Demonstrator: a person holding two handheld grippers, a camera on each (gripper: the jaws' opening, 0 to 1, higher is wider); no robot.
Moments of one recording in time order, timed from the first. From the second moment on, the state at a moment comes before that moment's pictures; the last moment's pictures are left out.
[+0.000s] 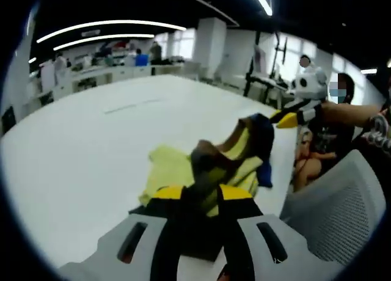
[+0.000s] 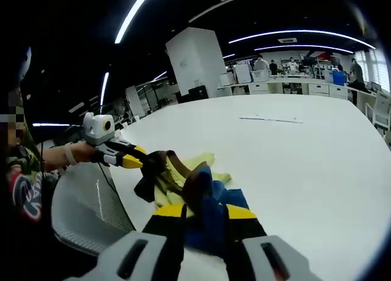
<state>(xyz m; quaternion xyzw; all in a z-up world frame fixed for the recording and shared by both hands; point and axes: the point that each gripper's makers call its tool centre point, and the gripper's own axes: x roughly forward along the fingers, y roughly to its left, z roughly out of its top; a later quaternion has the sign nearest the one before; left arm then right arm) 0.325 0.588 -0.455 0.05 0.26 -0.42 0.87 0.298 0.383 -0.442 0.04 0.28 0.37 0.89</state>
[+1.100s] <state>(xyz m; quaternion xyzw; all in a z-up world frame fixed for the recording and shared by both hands) 0.326 0.592 -0.462 0.04 0.28 -0.40 0.87 0.304 0.385 -0.450 0.04 0.28 0.36 0.89</state>
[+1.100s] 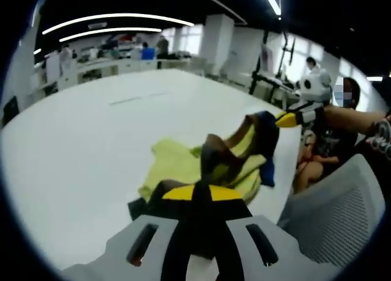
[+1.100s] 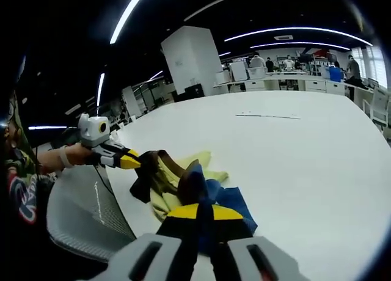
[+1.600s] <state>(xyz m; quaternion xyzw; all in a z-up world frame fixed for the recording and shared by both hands) 0.318 0.589 -0.466 0.11 0.27 -0.43 0.85 0.303 0.380 -0.450 0.04 0.28 0.35 0.89</state>
